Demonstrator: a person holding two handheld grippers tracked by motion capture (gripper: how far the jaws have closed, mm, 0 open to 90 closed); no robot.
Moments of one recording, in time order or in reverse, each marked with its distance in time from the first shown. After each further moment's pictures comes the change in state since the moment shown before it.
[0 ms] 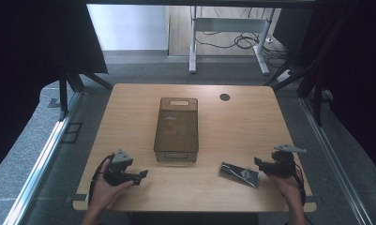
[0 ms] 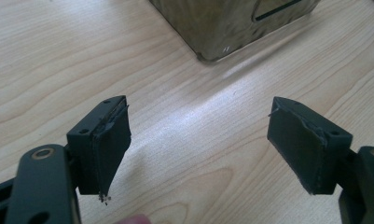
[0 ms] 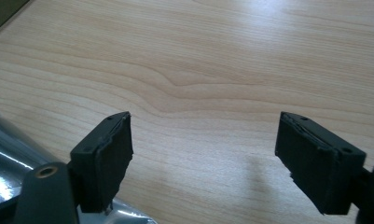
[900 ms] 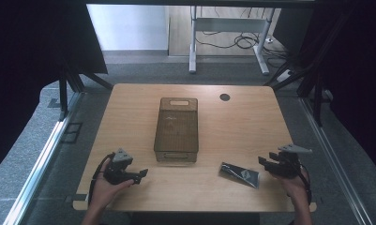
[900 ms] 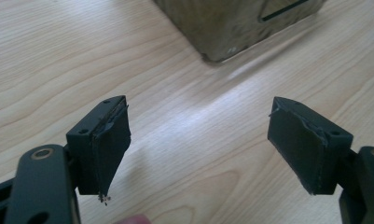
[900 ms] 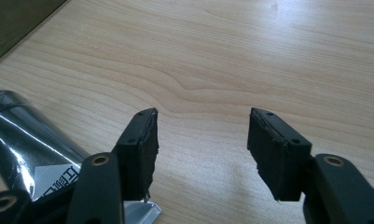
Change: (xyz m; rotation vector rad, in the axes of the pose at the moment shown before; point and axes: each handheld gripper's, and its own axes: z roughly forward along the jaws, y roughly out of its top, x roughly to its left) left arm 0.005 0.000 0.003 0.017 0.017 -0.005; right arm -0.006 0.002 -0.012 -0.022 0.071 -0.050
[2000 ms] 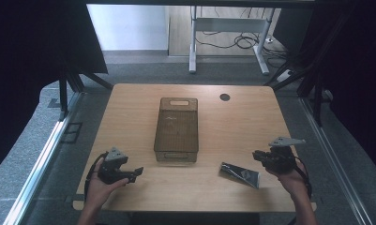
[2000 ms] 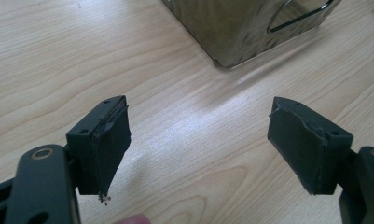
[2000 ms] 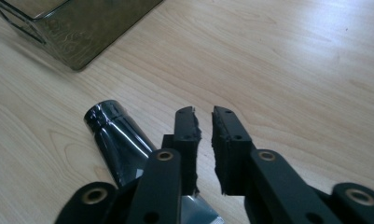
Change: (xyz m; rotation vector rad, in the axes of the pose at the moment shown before) left arm 0.006 -0.001 -0.013 -0.036 -0.003 -0.034; right arm 0.045 0.044 -0.026 0.054 0.134 -0.181
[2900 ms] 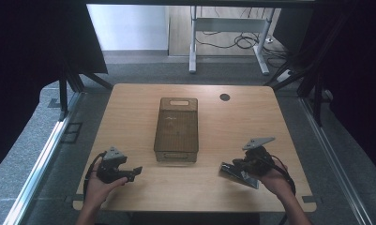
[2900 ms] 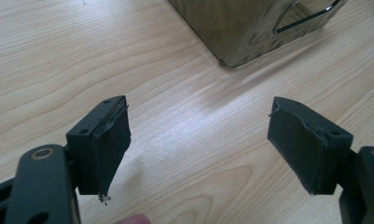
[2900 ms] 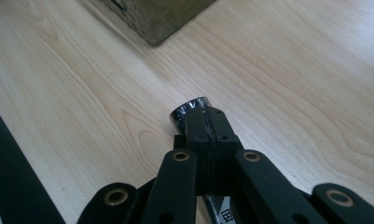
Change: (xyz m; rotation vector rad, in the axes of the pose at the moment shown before) left arm 0.005 -0.001 0.001 0.002 -0.005 -0.014; right arm 0.051 0.023 0.026 0.158 0.147 -0.136
